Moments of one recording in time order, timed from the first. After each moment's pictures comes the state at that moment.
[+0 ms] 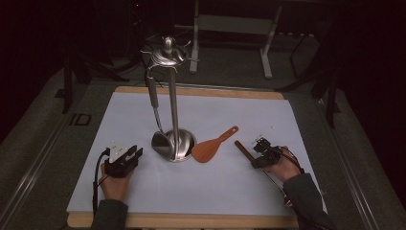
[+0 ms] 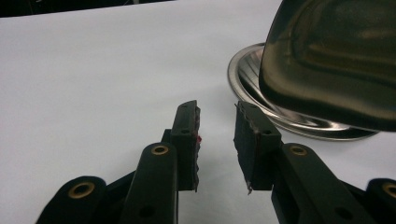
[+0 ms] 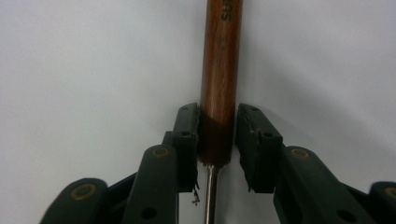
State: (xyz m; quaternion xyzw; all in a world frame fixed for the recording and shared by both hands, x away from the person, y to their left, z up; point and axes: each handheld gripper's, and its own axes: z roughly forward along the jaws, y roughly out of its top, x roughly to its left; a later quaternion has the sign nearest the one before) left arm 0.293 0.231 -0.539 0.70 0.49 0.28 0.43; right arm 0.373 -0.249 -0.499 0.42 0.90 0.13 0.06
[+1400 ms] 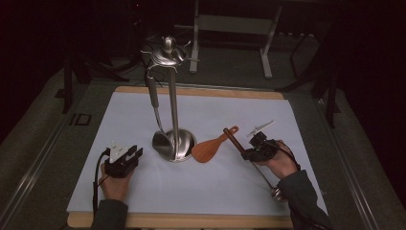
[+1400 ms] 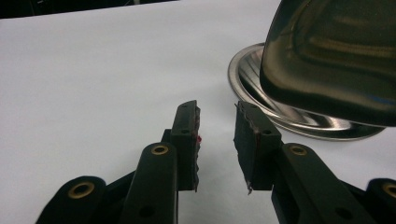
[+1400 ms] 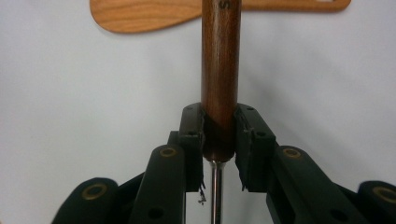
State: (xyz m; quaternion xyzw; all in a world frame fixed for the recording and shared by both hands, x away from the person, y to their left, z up) left arm 0.293 0.231 -0.539 0.70 0.49 0.29 0.43; right arm 0.364 -0.225 -0.456 0.36 0.90 0.24 0.06
